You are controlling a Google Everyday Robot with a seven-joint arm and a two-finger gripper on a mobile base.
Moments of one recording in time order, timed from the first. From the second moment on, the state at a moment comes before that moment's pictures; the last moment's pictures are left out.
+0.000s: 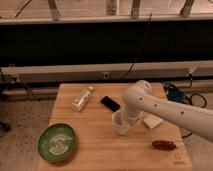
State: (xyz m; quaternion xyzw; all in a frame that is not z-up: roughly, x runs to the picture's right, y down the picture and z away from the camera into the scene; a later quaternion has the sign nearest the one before) arm 0.115 0.180 0.748 -0.33 -0.14 -0.28 0.89
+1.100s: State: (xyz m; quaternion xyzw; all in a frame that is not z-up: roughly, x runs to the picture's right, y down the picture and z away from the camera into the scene) arm 0.127 0.146 0.733 -0.32 -0.15 -0.29 0.89
